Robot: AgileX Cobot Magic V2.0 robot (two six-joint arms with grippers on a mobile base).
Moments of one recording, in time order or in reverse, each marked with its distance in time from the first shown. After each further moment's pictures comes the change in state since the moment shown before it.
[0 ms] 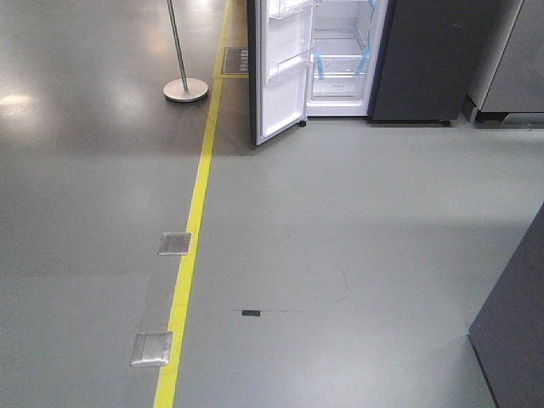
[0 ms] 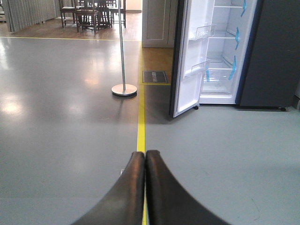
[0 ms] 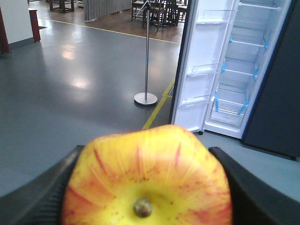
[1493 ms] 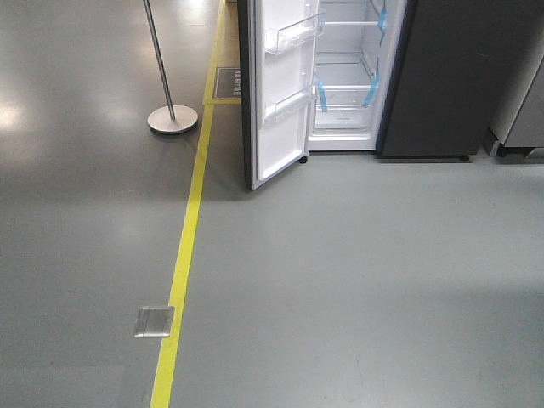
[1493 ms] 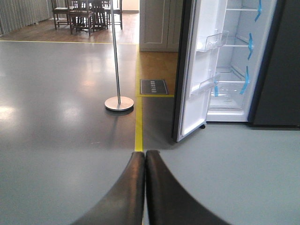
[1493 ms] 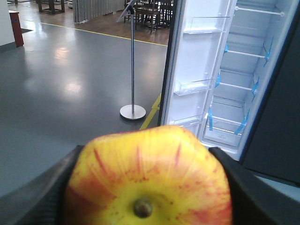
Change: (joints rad) left arm 0.000 0.000 0.000 0.000 0.000 0.000; right arm 0.000 0.000 0.000 0.000 0.000 0.000
